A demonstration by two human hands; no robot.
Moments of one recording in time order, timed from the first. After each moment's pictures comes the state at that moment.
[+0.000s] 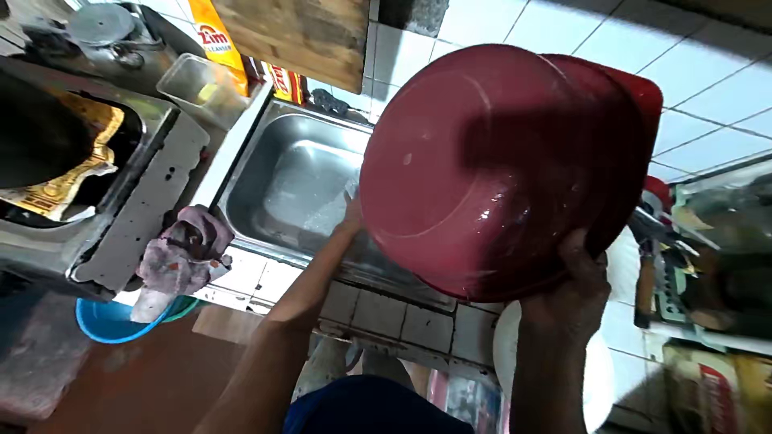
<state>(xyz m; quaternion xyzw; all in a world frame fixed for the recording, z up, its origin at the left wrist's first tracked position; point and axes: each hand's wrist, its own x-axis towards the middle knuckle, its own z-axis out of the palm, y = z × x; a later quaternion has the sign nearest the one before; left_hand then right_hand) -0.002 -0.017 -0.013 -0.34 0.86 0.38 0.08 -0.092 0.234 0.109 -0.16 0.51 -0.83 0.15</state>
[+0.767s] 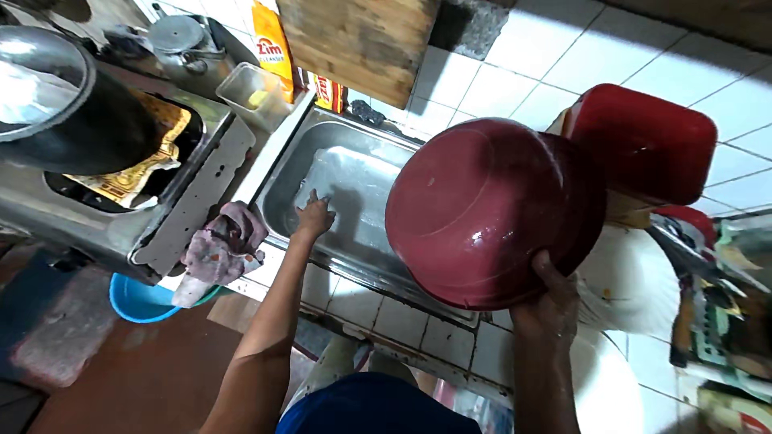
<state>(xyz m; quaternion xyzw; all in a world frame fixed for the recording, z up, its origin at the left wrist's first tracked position) 0.106 -0.128 -0.085 -0.48 0.82 0.30 0.04 -0.075 0.203 0.077 -0.08 0.52 -0.83 0.19</state>
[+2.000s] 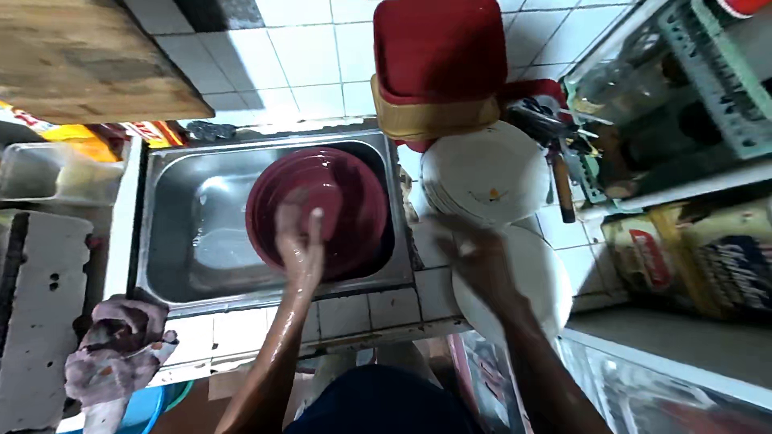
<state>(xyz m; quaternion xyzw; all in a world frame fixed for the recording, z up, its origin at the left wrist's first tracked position) 0.000 0.060 -0.006 -0.20 0.83 0.40 -0.32 -0.113 0.323 0.065 -0.38 0.83 -0.41 0.03</state>
